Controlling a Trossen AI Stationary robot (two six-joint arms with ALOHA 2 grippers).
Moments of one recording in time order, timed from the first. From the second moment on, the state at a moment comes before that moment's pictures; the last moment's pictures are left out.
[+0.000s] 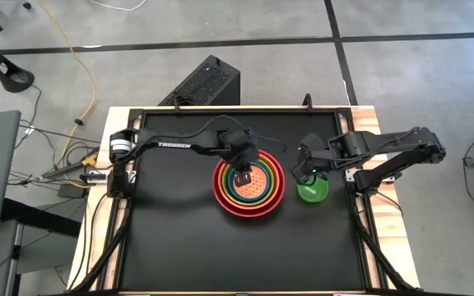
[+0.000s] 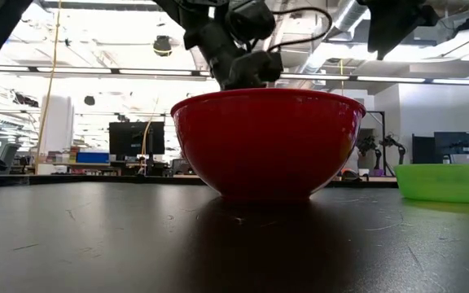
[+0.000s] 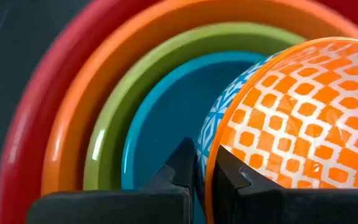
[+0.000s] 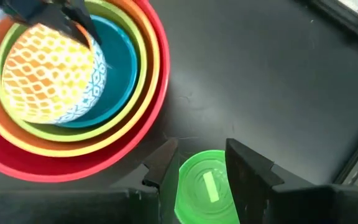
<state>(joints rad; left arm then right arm) 0.19 1.95 1.54 -0.50 0.15 -0.04 0.16 1.23 1.35 -1.36 0.41 1.00</state>
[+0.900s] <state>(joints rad) 0.19 2.00 1.54 -0.55 0.07 0.00 0.17 1.22 1.35 -1.39 0.42 1.00</state>
